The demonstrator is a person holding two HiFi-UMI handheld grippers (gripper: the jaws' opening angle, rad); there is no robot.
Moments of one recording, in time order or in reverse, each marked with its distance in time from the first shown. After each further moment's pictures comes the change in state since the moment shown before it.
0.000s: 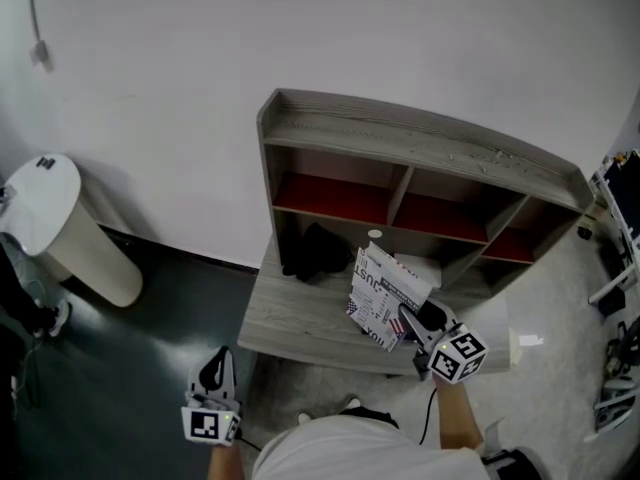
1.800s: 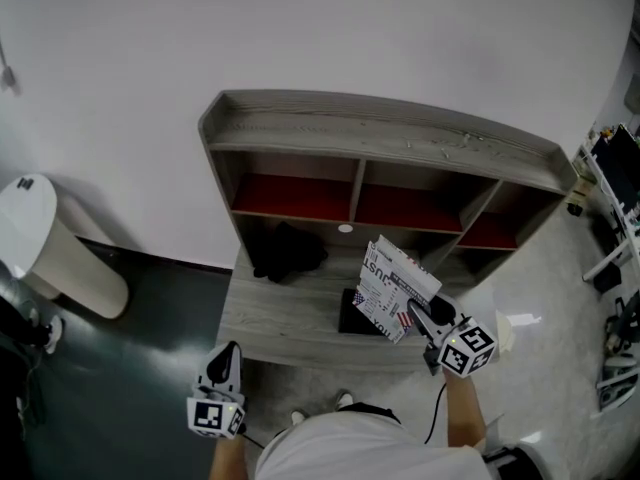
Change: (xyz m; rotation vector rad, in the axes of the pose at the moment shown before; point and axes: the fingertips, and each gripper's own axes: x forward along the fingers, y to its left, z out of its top) left arm 0.066 -0.070 -0.019 -0.048 0.067 -0.118; right arm -0.058 -0.085 -0.005 0.010 0.029 -0.079
